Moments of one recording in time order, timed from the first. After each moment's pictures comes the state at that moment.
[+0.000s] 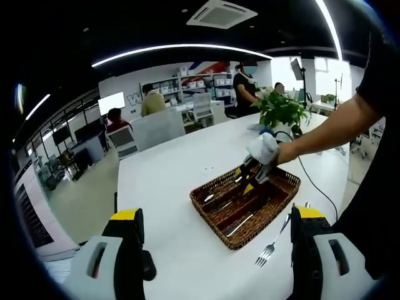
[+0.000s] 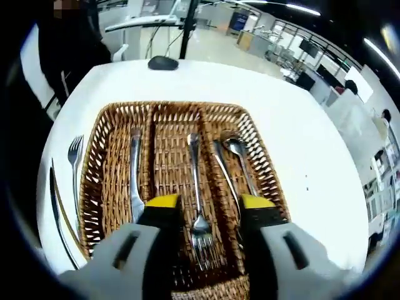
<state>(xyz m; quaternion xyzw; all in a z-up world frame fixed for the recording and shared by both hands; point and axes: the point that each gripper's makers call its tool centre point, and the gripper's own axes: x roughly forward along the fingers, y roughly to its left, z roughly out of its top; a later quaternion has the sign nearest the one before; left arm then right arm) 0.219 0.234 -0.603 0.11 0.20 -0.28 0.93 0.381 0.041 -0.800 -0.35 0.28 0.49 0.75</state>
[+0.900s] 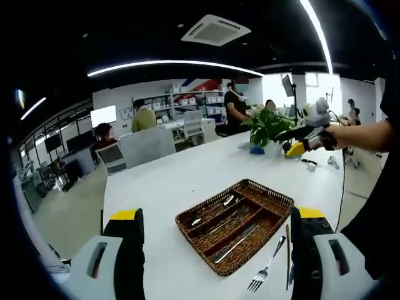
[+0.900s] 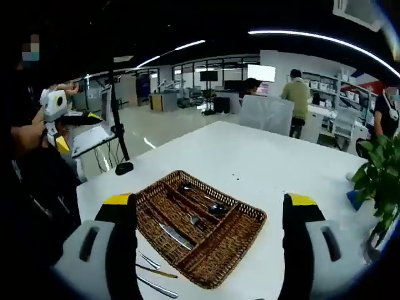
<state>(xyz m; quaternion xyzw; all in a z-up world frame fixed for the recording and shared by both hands) 0.240 0.194 -0.602 0.09 0.16 -0.33 0.93 0.296 -0.103 -0.620 -0.05 0.20 0.29 0.94</state>
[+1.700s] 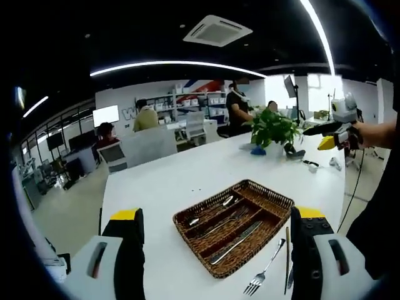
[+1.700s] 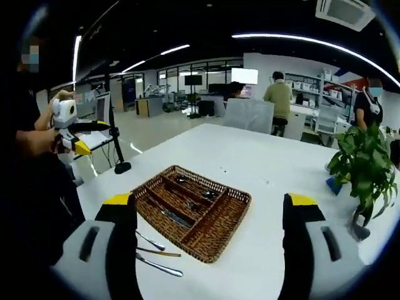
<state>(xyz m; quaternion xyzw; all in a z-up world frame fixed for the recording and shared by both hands) 0.239 0.182 -0.597 0.08 0.14 -0.31 0.94 0.237 -0.148 -0.597 -0.07 0.18 0.22 0.96</state>
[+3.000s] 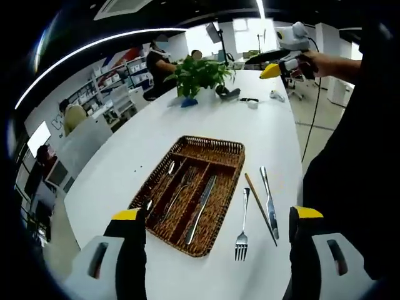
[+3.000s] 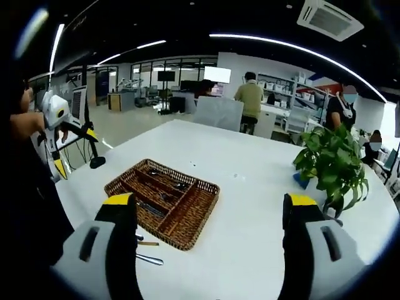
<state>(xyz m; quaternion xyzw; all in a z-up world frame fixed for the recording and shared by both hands) 0.210 0.124 -0.669 0.25 0.27 -0.51 0.78 0.219 -0.183 -0.594 -0.10 0.19 0.16 0.96</state>
